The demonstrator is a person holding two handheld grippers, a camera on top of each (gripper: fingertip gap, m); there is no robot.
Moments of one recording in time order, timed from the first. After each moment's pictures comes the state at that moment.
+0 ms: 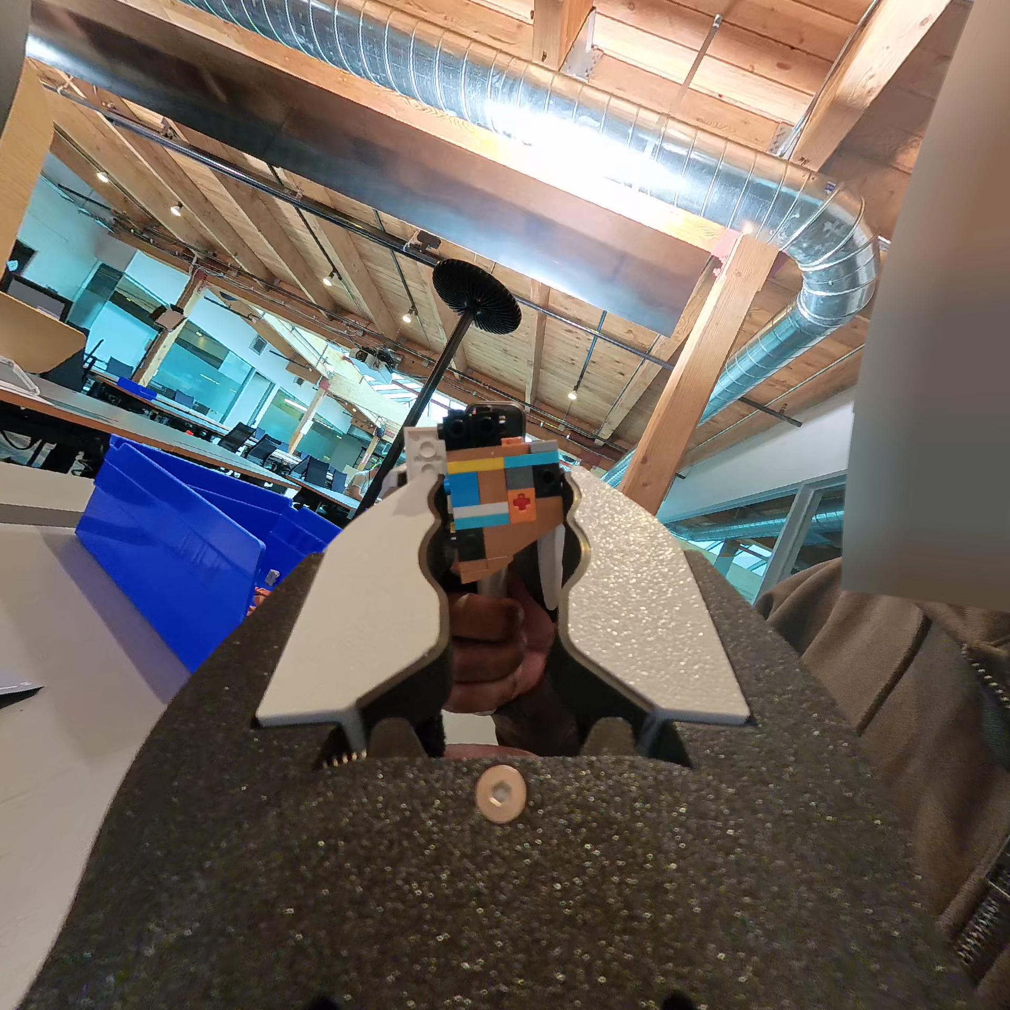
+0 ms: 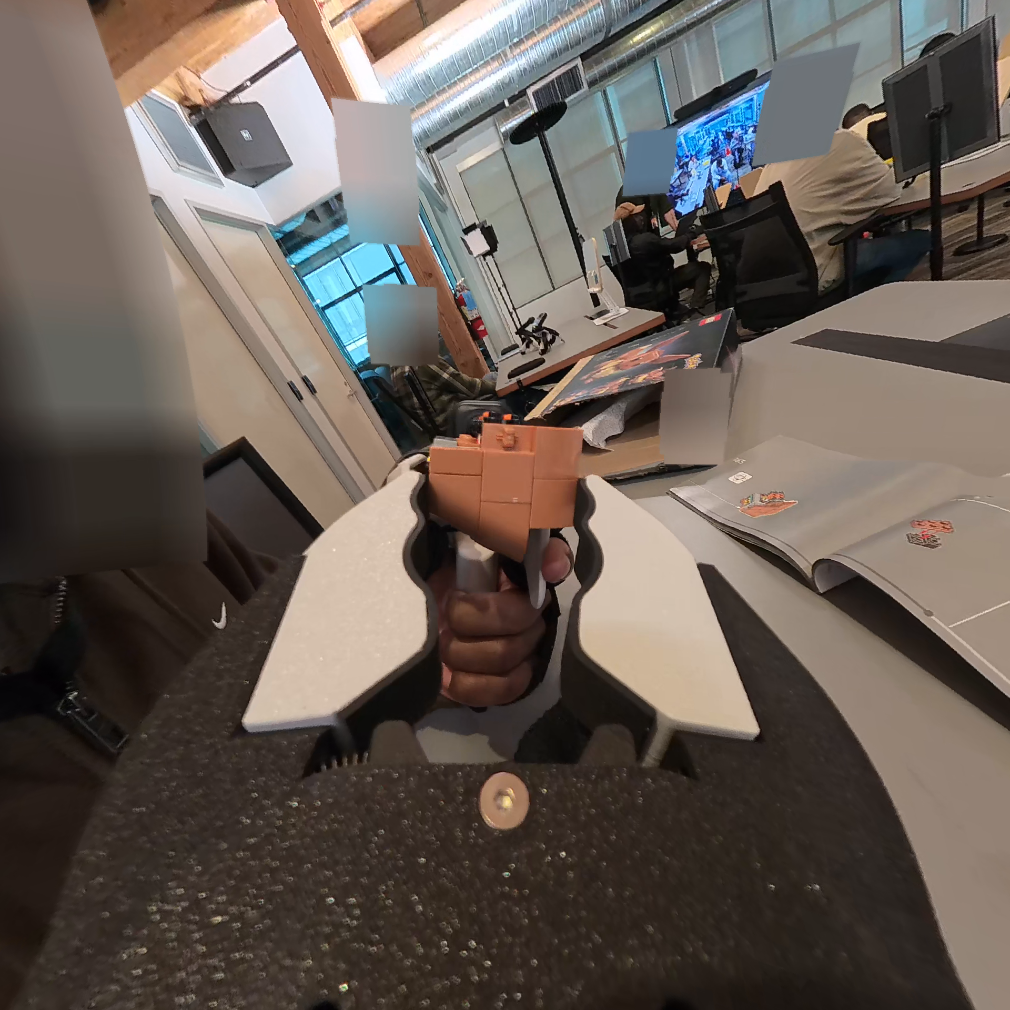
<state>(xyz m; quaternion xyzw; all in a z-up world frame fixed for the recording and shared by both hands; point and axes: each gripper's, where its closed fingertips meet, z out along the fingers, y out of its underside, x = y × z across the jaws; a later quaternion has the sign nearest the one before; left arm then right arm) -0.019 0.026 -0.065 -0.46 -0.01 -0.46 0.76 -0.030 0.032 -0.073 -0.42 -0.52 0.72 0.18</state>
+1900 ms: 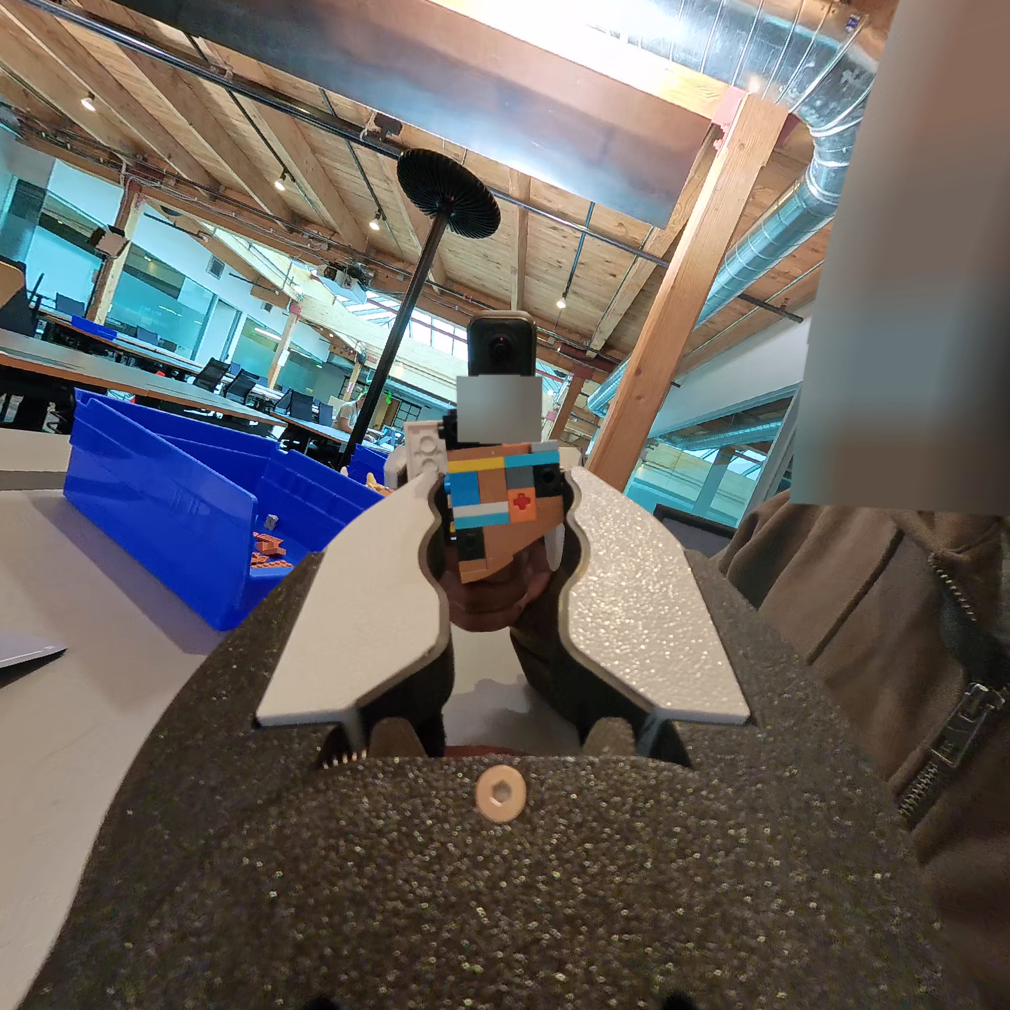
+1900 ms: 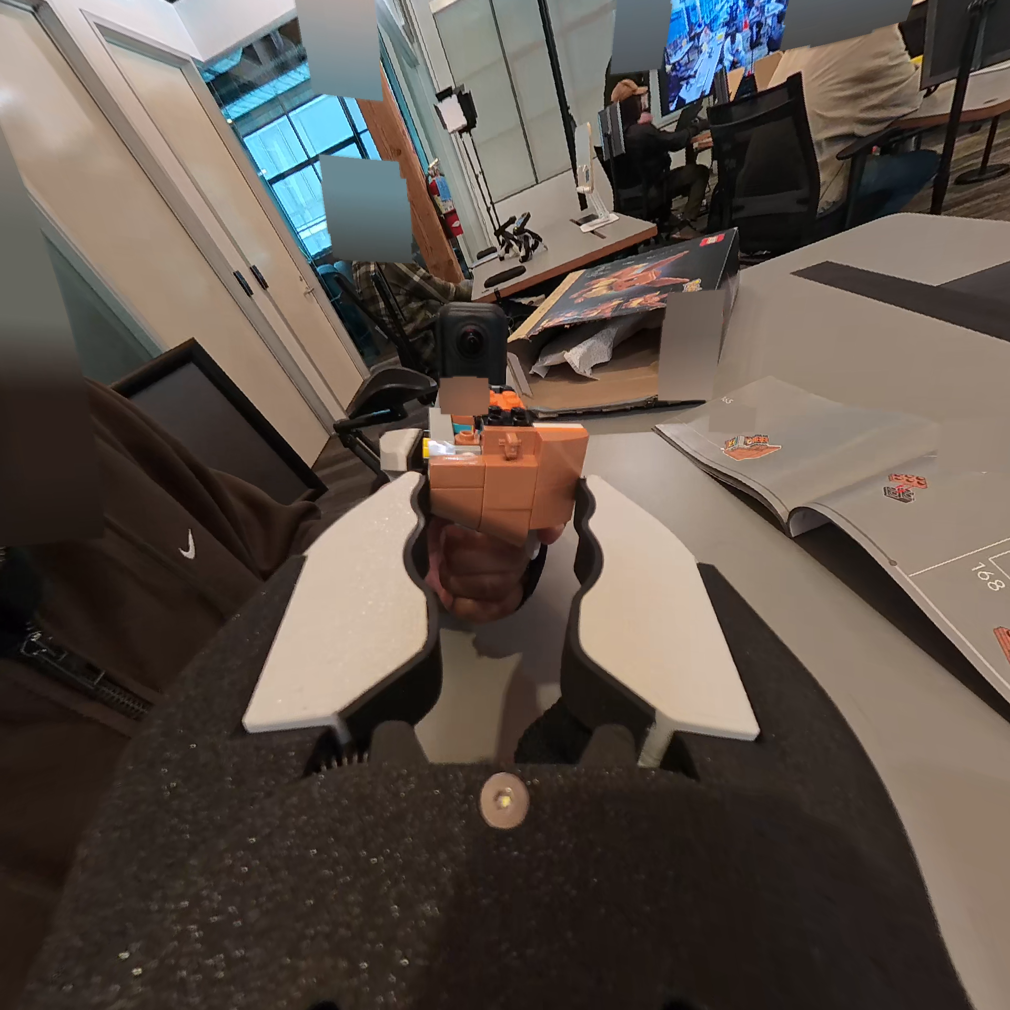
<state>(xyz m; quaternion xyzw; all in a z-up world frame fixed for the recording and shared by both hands) -0.007 0.020 -0.079 -0.52 0.06 -0.45 0.73 -0.019 0.024 -0.089 -0.43 -0.60 0.65 0.18</state>
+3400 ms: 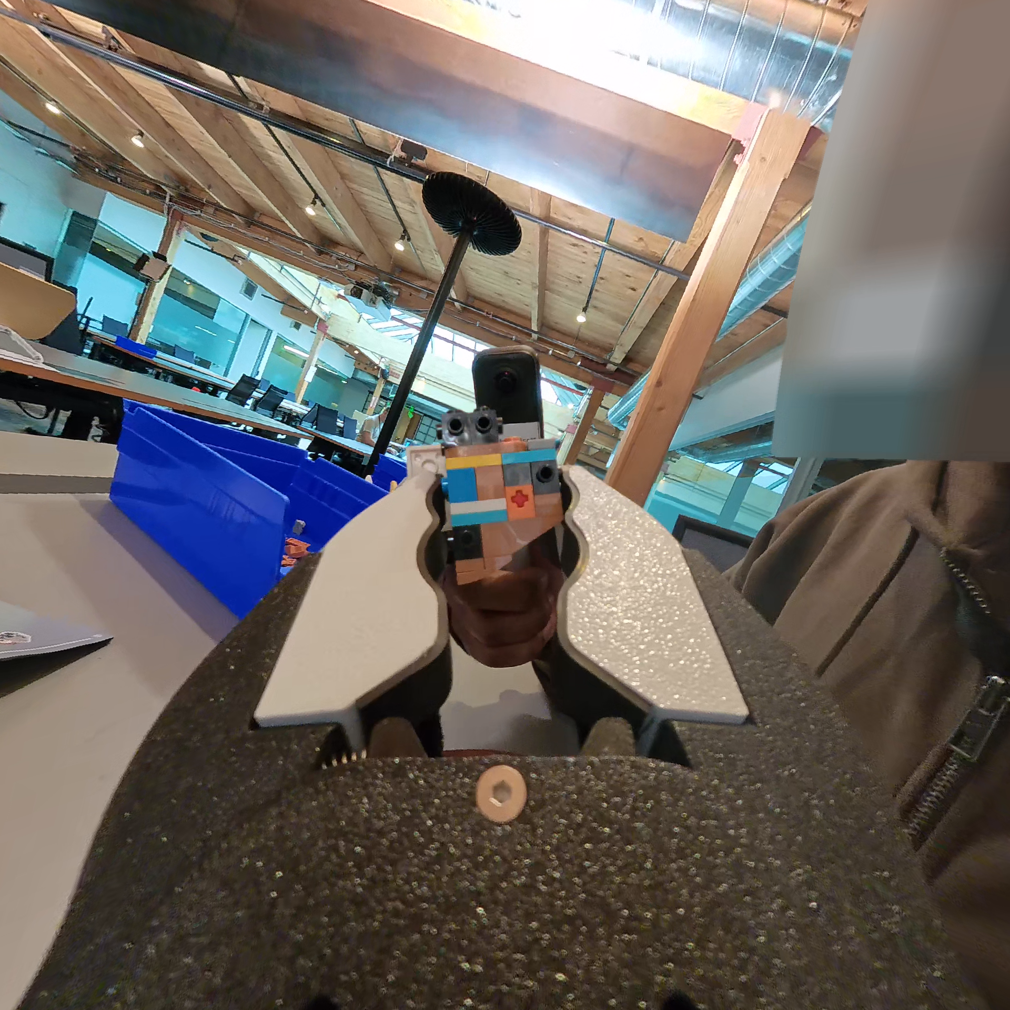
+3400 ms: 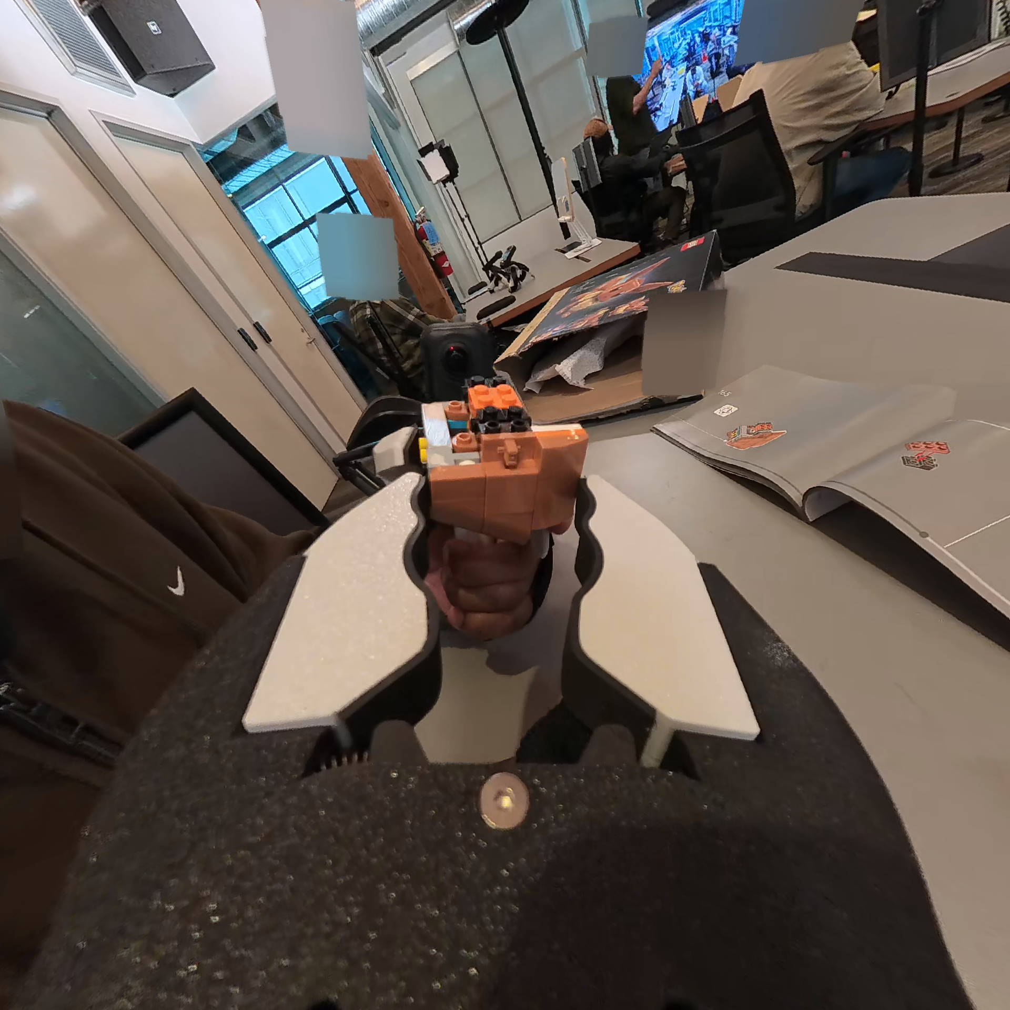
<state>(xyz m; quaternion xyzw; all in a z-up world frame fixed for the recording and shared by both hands) -0.016 0.021 -0.085 -0.52 0.04 -0.43 0.74 -0.027 0.022 -0.100 -0.46 -0.55 0.68 0.18</state>
